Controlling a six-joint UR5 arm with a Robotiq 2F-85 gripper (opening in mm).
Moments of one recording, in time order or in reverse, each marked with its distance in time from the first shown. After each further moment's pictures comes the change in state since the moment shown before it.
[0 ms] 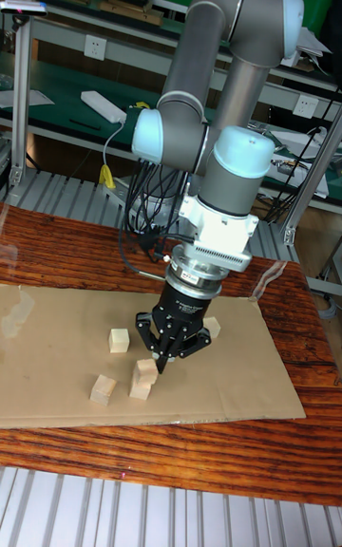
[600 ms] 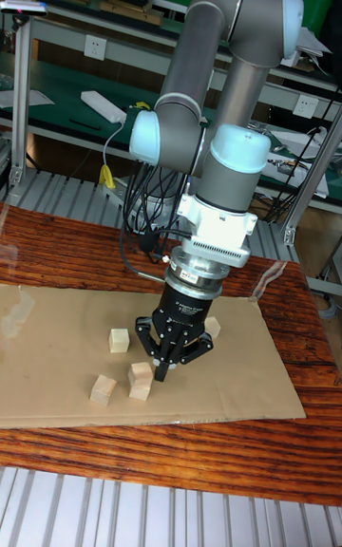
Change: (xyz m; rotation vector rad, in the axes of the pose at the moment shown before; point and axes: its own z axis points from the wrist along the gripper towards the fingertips) arm -0.020 0.012 -0.003 -0.067 -0.058 0.064
